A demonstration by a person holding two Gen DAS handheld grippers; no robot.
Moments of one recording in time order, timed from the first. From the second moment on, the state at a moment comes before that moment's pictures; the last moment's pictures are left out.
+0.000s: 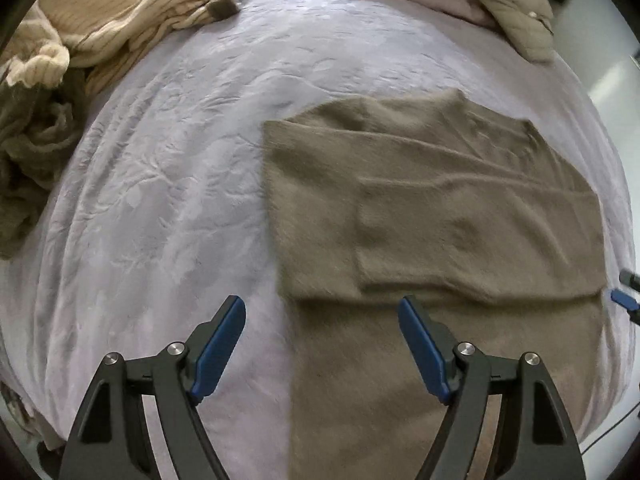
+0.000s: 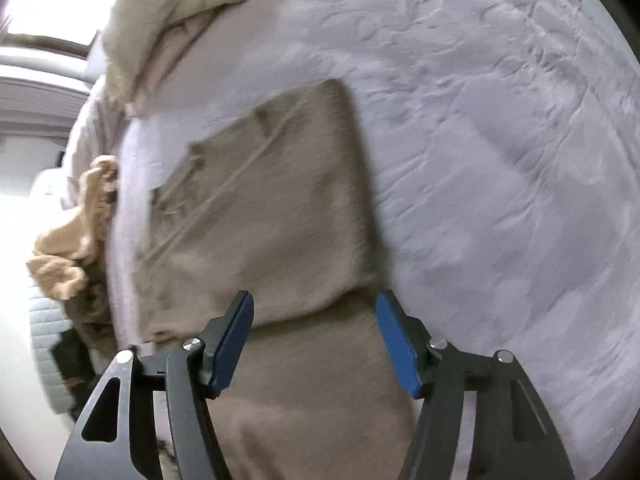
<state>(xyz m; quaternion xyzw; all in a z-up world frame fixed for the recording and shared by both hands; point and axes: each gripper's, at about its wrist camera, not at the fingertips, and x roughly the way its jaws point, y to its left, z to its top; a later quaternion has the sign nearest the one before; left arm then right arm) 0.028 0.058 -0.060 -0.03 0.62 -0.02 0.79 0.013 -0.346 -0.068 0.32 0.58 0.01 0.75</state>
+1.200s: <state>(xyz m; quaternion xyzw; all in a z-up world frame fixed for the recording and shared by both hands) -0.039 -0.028 0.016 -0.01 0.63 0.02 0.78 -0.014 -0.269 -0.009 0.15 0.58 0.01 0.80</state>
